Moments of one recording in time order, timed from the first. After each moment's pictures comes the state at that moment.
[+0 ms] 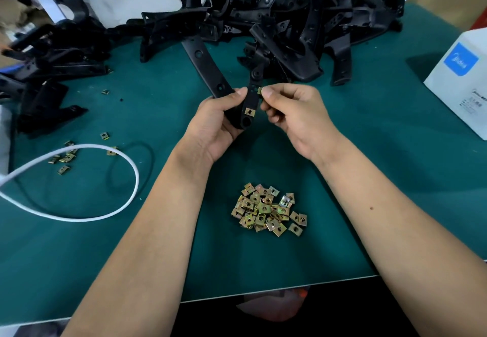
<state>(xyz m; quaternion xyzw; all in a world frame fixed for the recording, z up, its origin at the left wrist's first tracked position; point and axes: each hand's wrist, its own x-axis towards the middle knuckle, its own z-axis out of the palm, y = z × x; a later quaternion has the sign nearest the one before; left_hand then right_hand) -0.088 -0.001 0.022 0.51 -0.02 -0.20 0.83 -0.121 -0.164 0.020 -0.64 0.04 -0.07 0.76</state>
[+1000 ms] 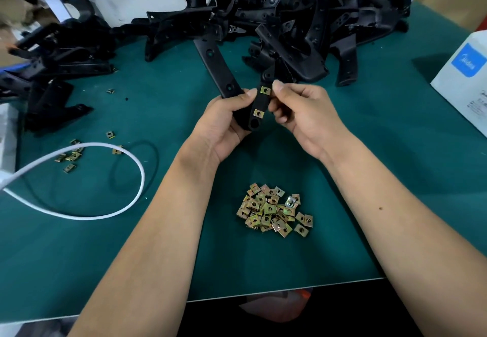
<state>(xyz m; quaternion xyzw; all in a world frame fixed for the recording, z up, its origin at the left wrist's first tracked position) -0.092 -0.003 0.026 0.52 -0.05 -0.22 0.82 -0.120 -0.171 0.020 -0.63 0.01 -0.04 0.78</state>
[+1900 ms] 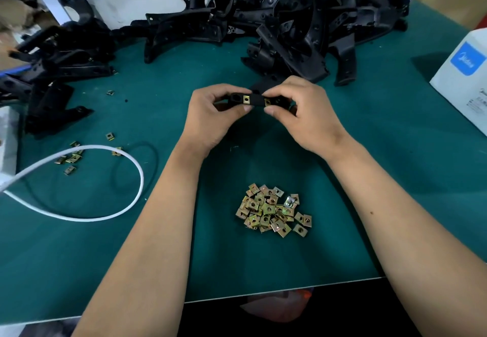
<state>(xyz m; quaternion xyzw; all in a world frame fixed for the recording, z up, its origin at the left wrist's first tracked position) -0.079 0.020 0.015 0.76 -0.20 0.04 0.61 -0.124 -0.182 0.023 -0.90 -0.13 -0.21 0.35</state>
